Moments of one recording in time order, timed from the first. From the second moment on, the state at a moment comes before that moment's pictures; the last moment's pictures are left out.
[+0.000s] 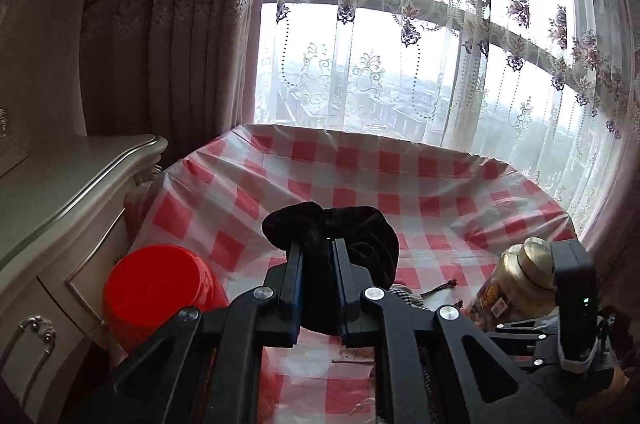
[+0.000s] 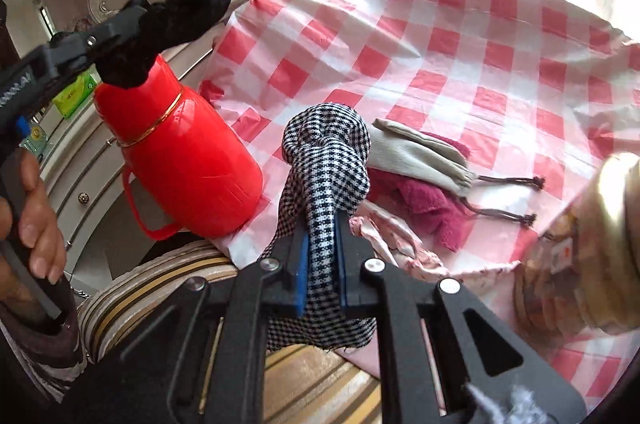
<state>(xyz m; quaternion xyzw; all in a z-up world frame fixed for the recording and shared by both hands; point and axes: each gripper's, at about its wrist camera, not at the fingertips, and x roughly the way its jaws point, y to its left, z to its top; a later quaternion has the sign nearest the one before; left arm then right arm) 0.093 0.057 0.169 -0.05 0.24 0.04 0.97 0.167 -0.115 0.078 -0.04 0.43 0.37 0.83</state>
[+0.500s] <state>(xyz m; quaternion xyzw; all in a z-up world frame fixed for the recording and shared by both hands) 0.076 -0.053 0.166 -0.05 0.27 -0.12 0.95 0.052 -0.419 0.118 0.07 0.41 0.12 0.90</state>
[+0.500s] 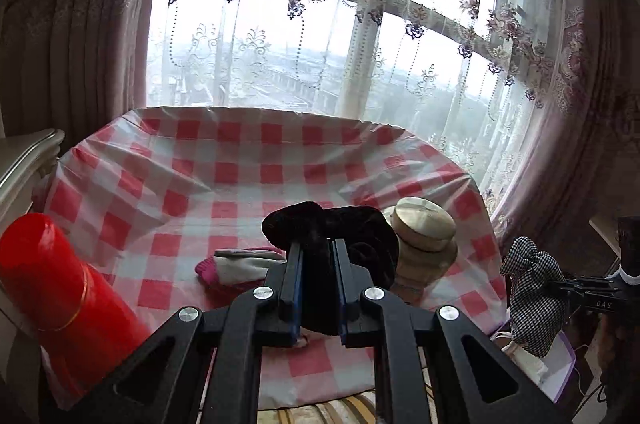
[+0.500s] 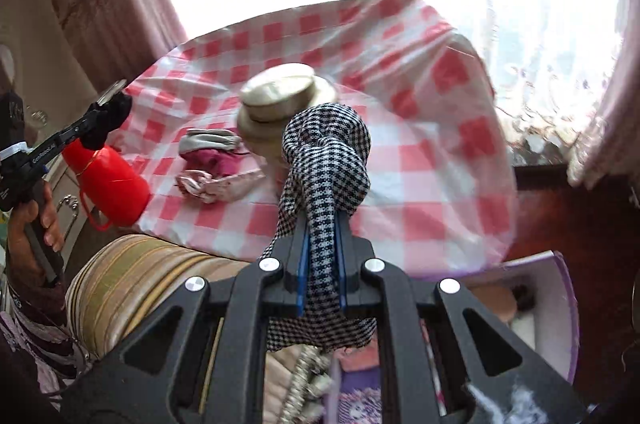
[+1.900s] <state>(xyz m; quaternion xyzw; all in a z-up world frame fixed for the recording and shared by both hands) 0.019 -0.384 0.027 0.07 0.54 -0.42 0.73 -0.065 -0.576 -0.018 0.09 0.58 -0.01 0.81</state>
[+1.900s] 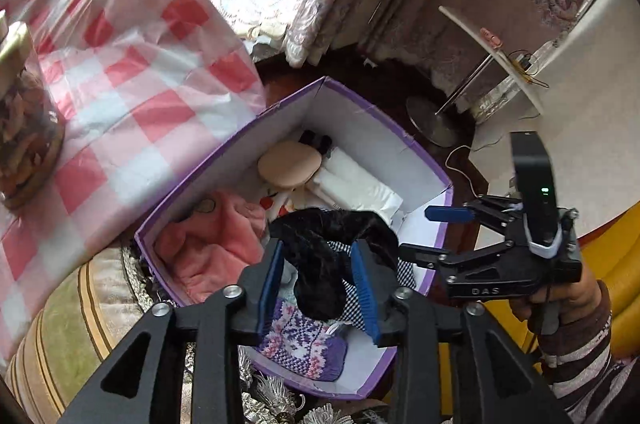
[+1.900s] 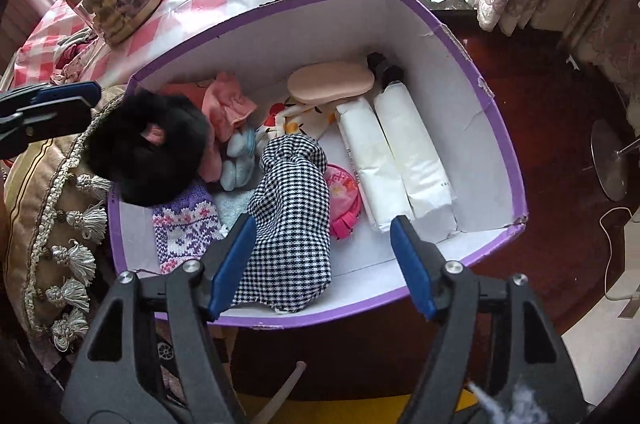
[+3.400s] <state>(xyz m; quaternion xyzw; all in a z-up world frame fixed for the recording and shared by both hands) 0.115 -0.002 0.004 -0.27 0.51 -0.11 0.81 0.044 -0.300 0.050 -0.06 0.50 0.22 0.84</state>
